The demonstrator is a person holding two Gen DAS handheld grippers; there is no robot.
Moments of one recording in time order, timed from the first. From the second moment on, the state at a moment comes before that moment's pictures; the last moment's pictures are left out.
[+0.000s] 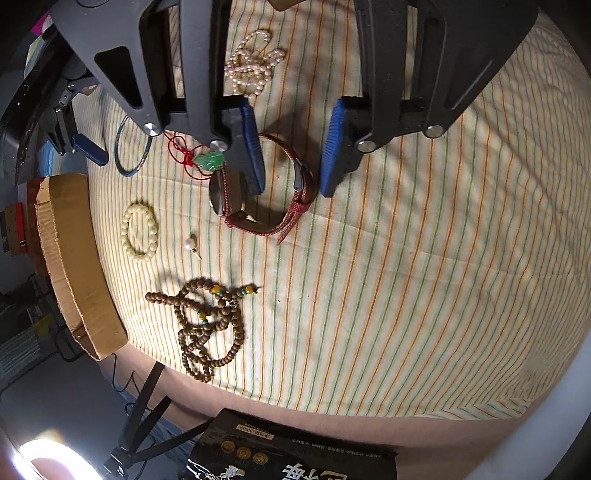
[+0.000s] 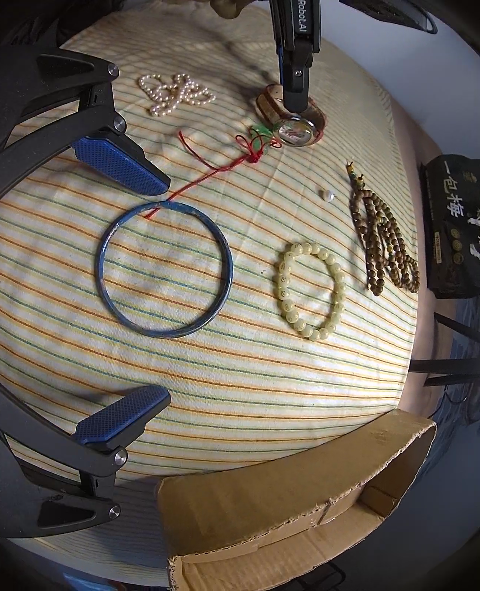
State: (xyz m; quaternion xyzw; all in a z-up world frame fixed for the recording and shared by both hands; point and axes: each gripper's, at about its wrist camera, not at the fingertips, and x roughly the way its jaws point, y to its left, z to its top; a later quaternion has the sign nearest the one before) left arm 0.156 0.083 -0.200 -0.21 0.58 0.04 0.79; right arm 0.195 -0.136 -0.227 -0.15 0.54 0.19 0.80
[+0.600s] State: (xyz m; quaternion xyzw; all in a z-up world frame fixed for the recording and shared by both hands) left arm 0.155 0.083 -0.187 -0.20 0.56 0.05 0.80; right arm 0.181 -0.141 -0.203 -0.14 0.53 0.21 0.81
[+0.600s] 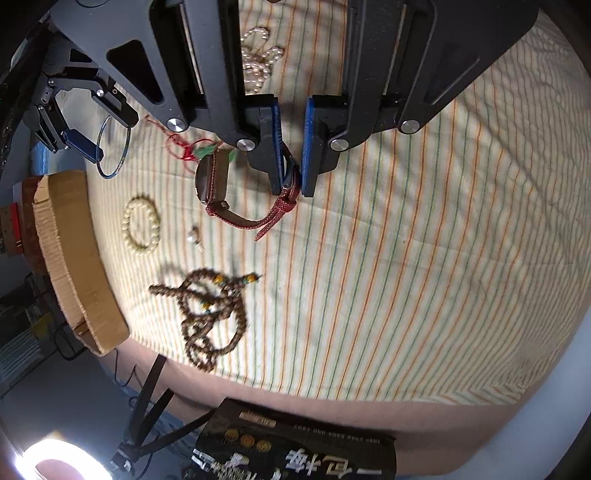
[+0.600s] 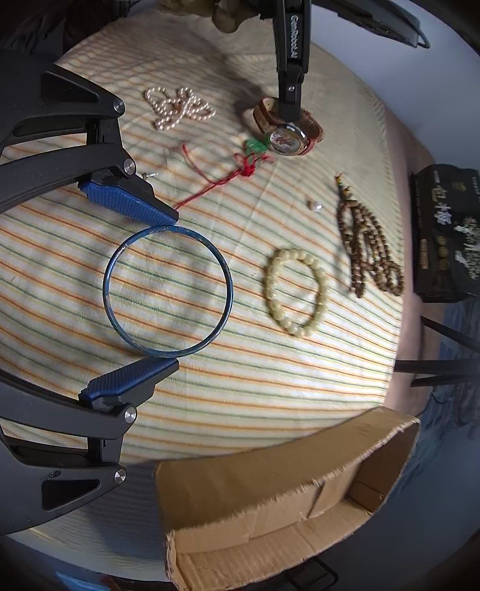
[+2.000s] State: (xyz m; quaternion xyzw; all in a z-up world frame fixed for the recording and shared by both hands) left arm 0.299 -0.118 -0.102 -0.15 0.46 -0.10 0.87; right arm 0.257 -0.296 -0.119 -0.07 0.44 0.05 0.90
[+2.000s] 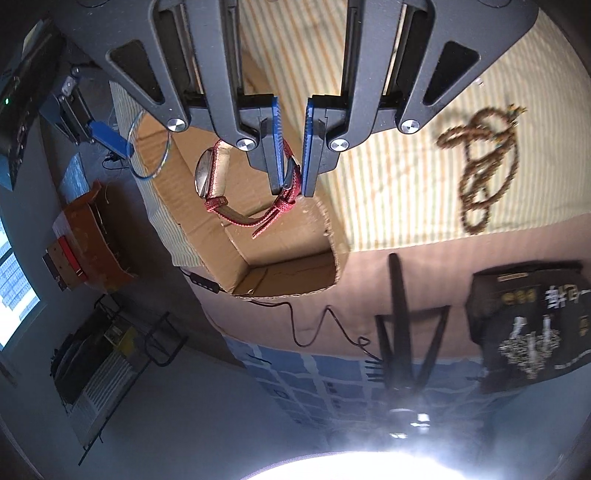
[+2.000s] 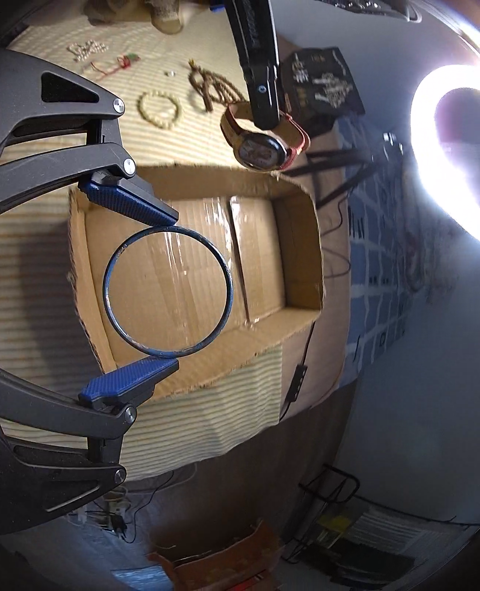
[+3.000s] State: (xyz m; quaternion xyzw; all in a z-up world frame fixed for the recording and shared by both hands) left arm 0.312 -0.142 -0.108 -0.12 0.46 -0.10 0.87; right arm 0.268 -0.312 -0.130 -0.07 0.46 0.03 0.89
